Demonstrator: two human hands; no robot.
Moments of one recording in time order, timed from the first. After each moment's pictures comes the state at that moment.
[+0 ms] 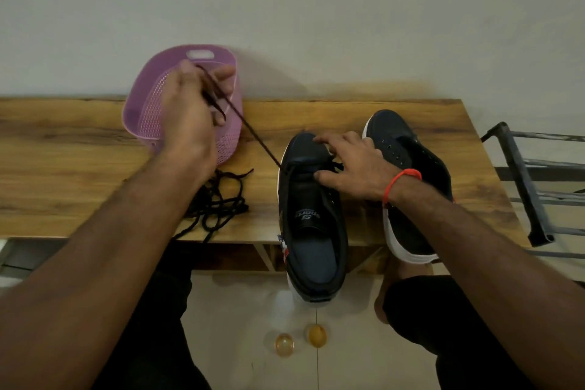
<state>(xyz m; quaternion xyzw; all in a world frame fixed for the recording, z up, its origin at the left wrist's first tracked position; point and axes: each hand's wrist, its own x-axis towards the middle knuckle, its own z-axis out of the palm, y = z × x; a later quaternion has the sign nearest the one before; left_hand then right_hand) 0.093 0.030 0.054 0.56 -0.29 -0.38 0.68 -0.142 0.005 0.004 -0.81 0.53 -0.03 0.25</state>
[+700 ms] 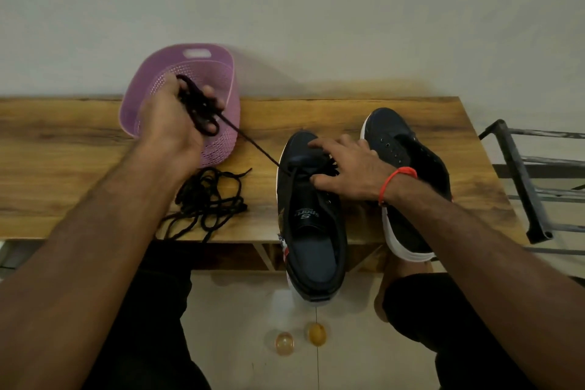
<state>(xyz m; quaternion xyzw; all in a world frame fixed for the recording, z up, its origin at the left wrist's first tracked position) 0.109 0.036 0.063 0.53 -0.20 -0.48 0.67 -0.142 0.002 -0.004 -0.82 0.52 0.00 0.25</state>
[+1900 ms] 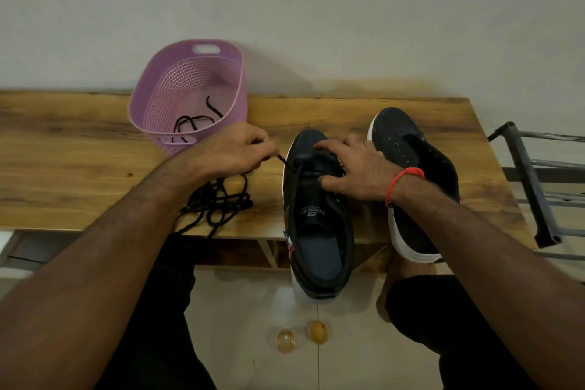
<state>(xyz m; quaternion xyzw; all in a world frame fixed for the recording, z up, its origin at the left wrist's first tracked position) 0.094 0.042 0.042 0.66 -0.64 -0.36 0.13 -0.141 0.001 -0.005 -0.82 0.51 0.01 0.26</state>
